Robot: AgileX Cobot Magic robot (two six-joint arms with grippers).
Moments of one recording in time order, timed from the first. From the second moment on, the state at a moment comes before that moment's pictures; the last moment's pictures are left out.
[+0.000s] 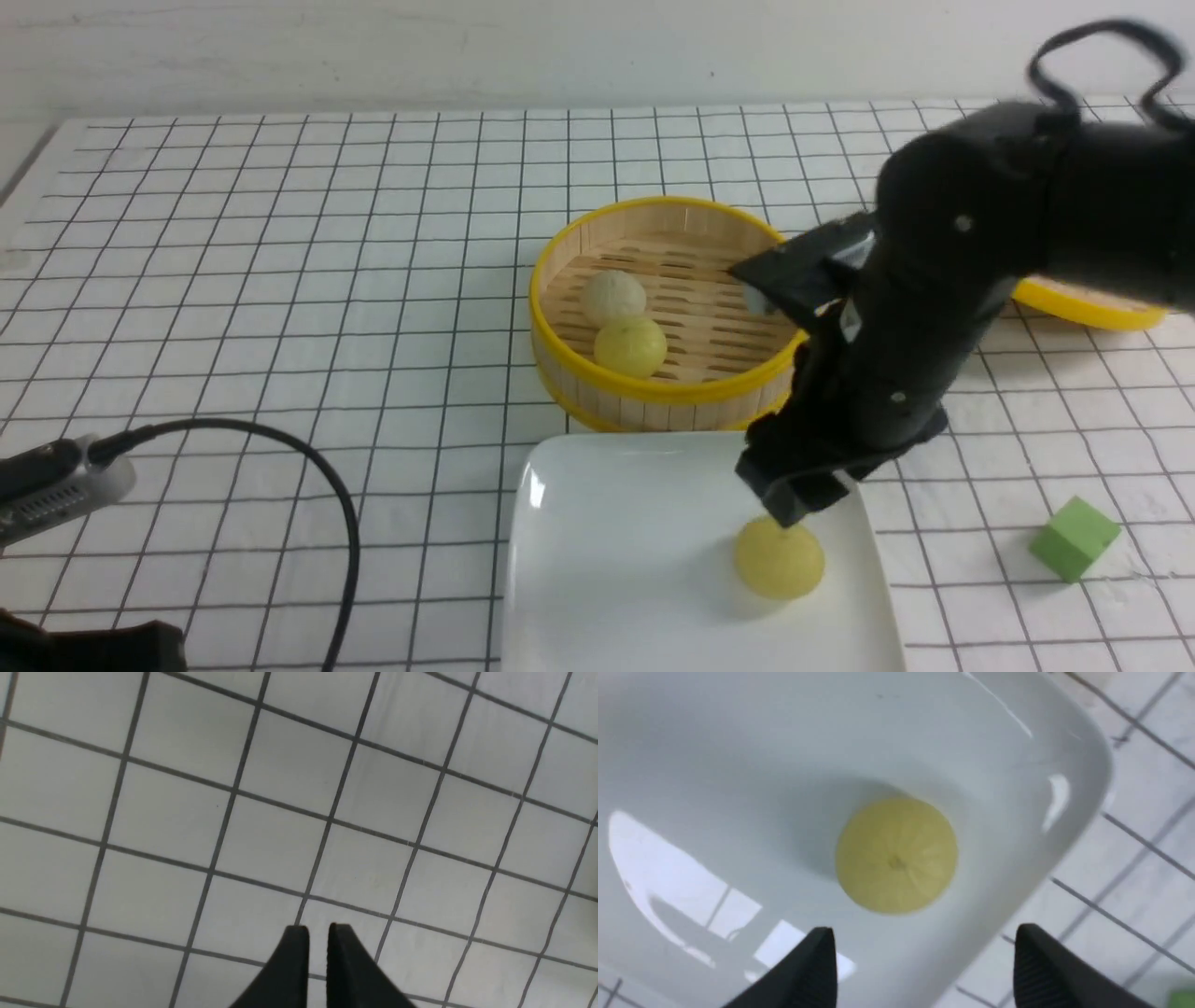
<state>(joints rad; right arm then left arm) 0.61 1.67 -1.30 0.09 1.06 0.04 0.01 0.88 -0.53 -0.14 0.99 -0.23</state>
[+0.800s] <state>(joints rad) 0.61 0.88 -0.61 0.00 0.94 0.04 -0.11 1.12 -0.83 -0.41 0.97 -0.10</state>
